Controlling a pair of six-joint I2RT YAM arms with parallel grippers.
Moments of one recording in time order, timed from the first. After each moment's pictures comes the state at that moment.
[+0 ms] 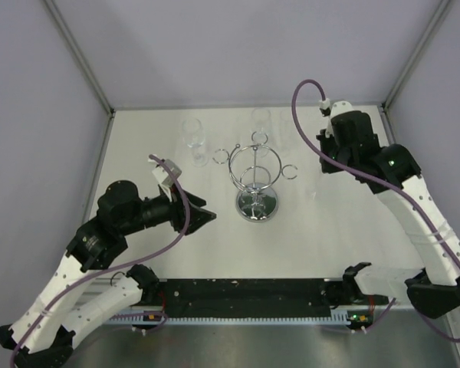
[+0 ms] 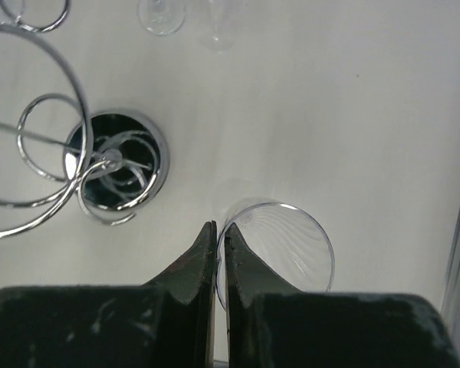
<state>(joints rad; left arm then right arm) -0.66 0.65 0.99 -0.56 0.43 -0.31 0.57 1.17 1.56 -1.09 0.26 0.18</state>
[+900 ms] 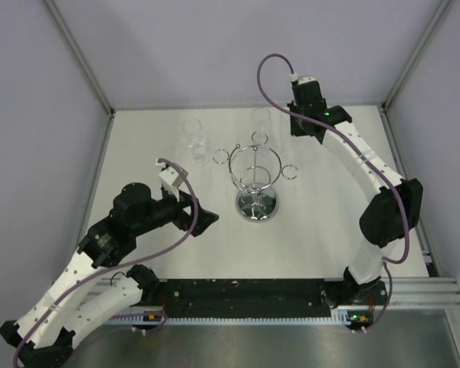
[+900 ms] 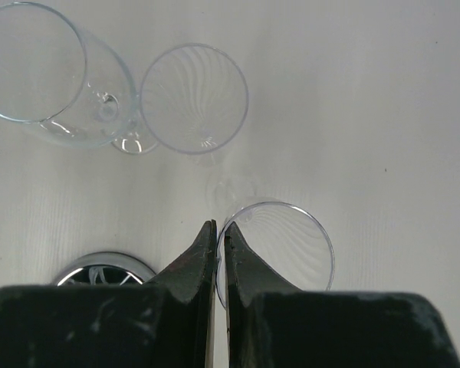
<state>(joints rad) -0.66 0.66 0.88 -0.56 0.29 -0.28 0.41 1.74 1.73 -0.72 0.28 0.18</state>
